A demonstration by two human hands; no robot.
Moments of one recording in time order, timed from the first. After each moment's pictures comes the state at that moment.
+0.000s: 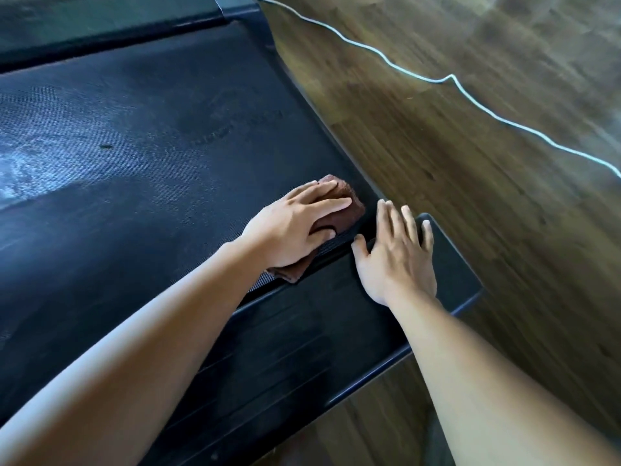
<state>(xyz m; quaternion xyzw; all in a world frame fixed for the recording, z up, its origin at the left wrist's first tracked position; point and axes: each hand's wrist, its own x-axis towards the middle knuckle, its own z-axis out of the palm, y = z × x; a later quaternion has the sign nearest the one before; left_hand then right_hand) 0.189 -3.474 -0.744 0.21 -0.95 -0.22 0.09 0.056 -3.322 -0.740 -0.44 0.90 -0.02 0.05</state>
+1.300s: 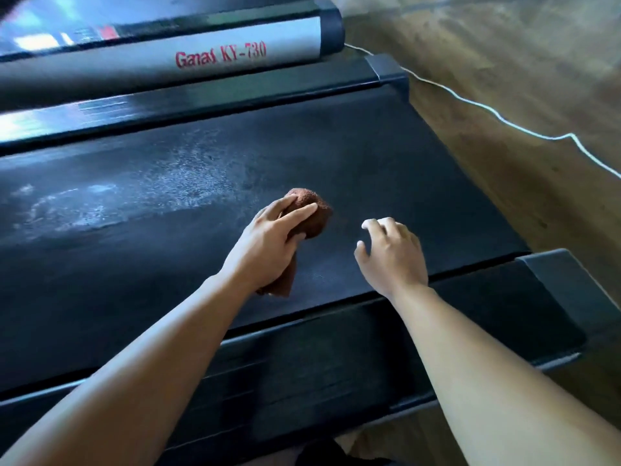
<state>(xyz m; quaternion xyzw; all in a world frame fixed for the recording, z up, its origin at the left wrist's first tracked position) 0.484 -3.484 -0.668 0.44 -0.85 -0.19 0.22 0.272 -3.405 -0.696 -0.60 0.79 -0.16 0.04</state>
